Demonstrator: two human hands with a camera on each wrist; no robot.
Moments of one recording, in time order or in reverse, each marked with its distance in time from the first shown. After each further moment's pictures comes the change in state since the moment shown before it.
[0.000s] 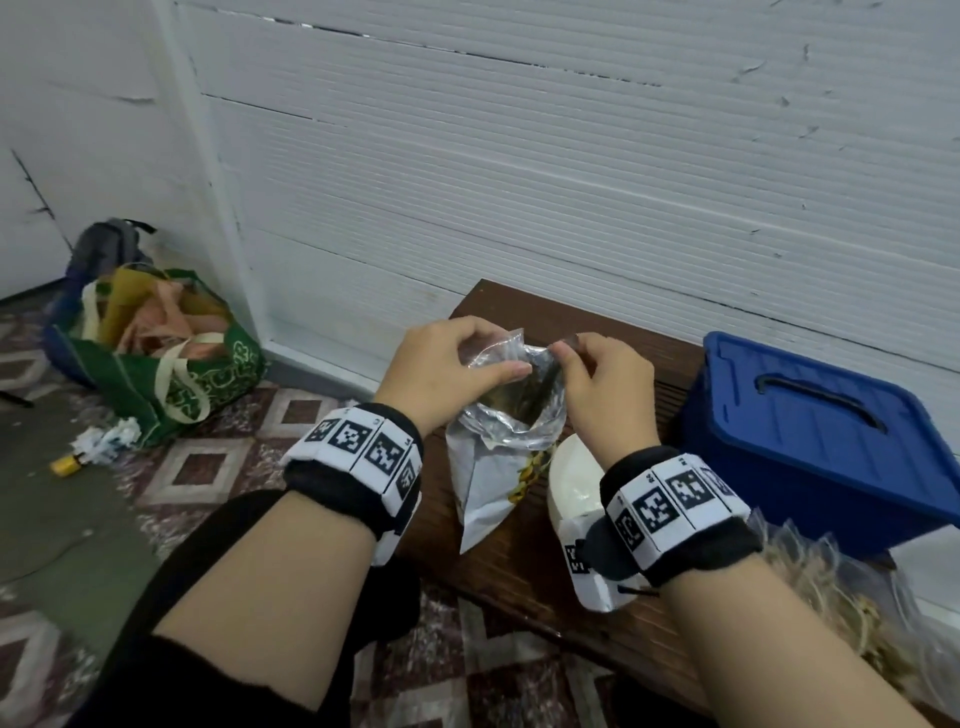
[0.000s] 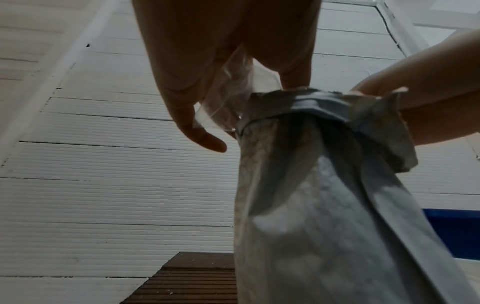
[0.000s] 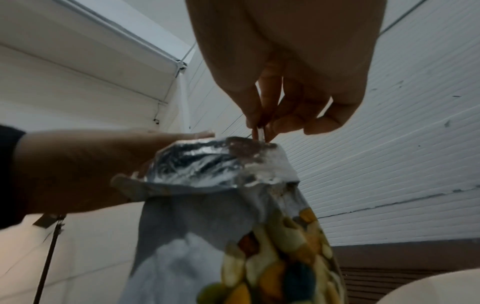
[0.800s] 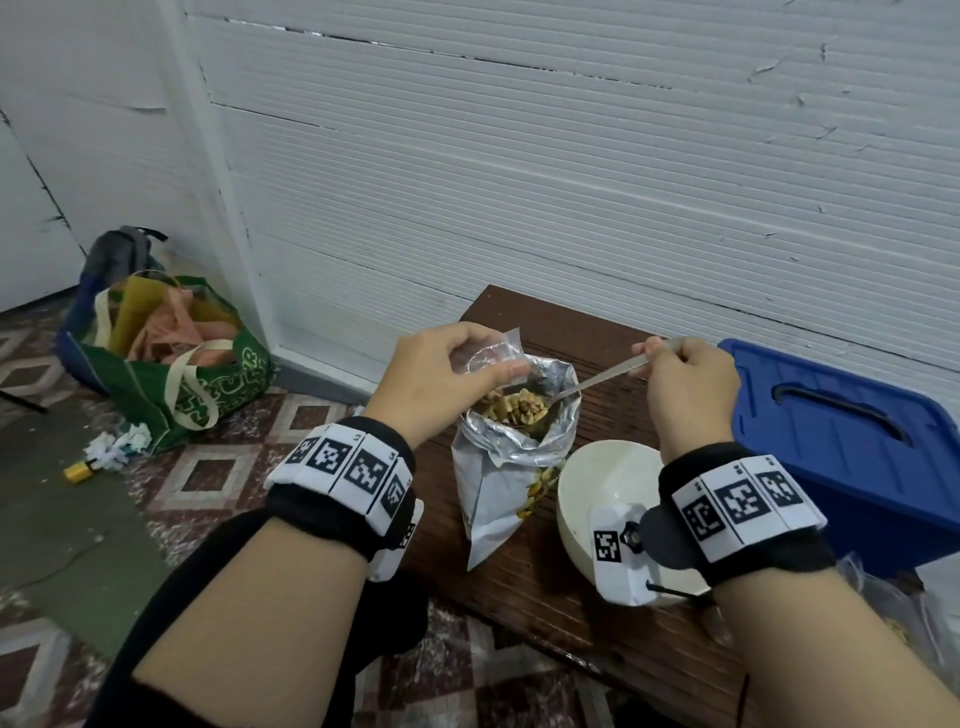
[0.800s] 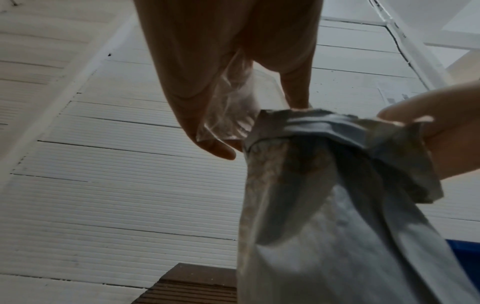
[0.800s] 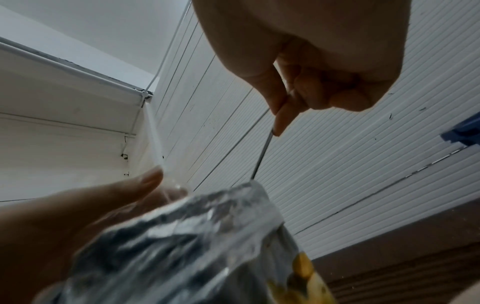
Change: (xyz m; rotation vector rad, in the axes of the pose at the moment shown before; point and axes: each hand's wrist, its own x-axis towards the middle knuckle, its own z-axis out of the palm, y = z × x) left_hand -0.004 0.007 -0.013 -0.093 -0.008 -0.072; right_hand 0.022 0.017 -0.027 0.311 0.193 0.433
